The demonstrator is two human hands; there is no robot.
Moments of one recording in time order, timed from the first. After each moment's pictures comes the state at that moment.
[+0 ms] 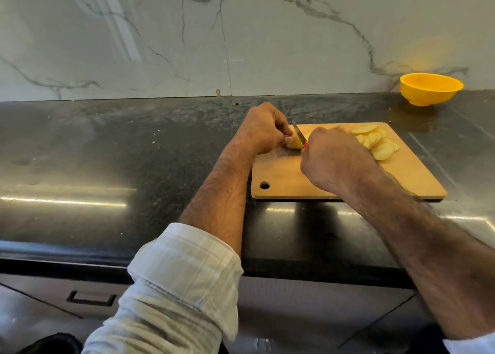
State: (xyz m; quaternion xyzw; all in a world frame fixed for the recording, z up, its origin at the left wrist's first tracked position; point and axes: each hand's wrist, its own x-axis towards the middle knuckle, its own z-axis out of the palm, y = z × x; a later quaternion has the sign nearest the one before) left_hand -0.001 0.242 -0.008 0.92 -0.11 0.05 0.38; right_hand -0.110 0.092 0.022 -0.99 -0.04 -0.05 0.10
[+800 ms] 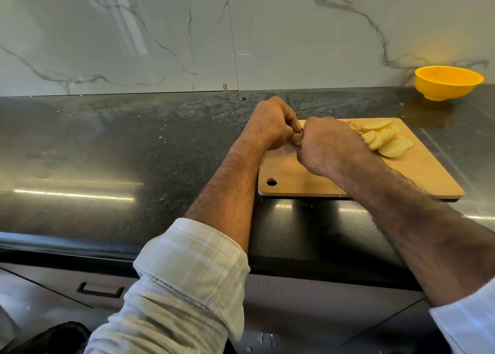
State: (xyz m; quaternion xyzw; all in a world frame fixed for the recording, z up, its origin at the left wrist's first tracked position) left_hand -0.001 0.237 -0.006 0.93 -0.08 0.04 0.35; right_hand -0.093 0.117 0.037 -1.00 -0.03 0.02 0.09
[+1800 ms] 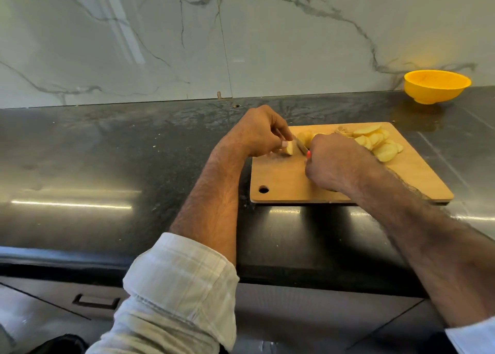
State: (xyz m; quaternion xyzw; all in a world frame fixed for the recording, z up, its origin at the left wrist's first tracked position) left_hand -0.003 0.253 0.001 0.93 -0.15 -0.01 0.33; right_hand -0.090 0.080 0.015 -1.00 -0.05 0.01 0.06
